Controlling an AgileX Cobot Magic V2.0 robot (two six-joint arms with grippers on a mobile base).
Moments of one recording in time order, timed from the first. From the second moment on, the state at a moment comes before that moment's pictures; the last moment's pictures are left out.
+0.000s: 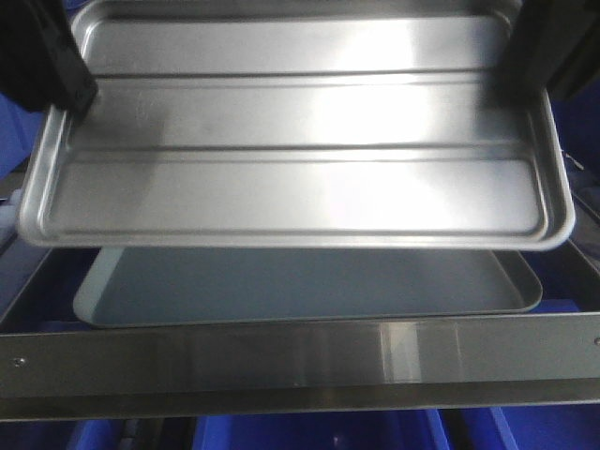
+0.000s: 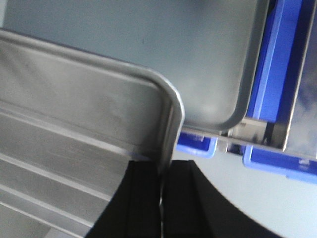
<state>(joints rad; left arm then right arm) -0.86 1.25 -1.10 0.33 0.93 -0.70 0.74 1.17 -1.07 -0.24 0.96 0.66</state>
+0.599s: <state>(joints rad) -0.68 1.61 -1.28 0.33 0.82 -0.67 0.54 1.53 -1.25 -0.25 0.88 0.51</state>
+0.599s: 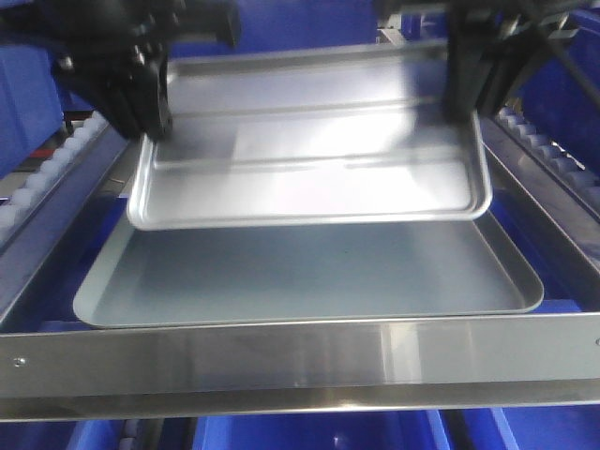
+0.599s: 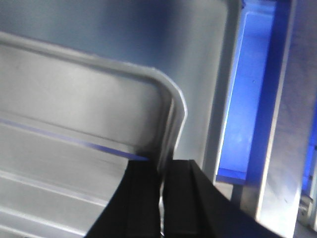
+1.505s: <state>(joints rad) -0.64 1.76 -1.28 0.36 0.69 -0.65 0.50 1.69 -1.26 -0.29 0.76 0.48</state>
